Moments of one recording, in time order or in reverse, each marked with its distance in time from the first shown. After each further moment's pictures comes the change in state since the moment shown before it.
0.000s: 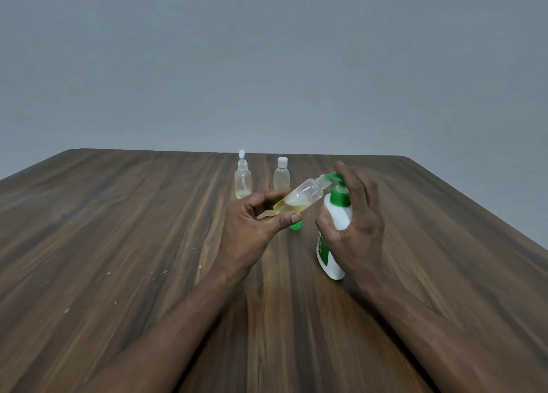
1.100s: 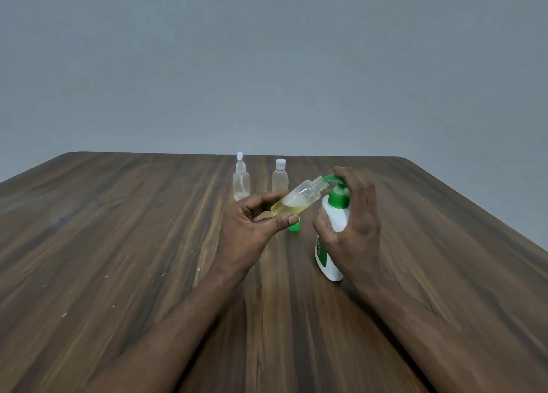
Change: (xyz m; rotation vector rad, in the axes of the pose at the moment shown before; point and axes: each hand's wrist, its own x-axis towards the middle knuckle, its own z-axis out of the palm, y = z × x) left_hand 0.000 0.000 -0.001 -0.024 -0.015 0.006; right_hand 0.000 -0.001 -0.001 0.017 -0.012 0.011
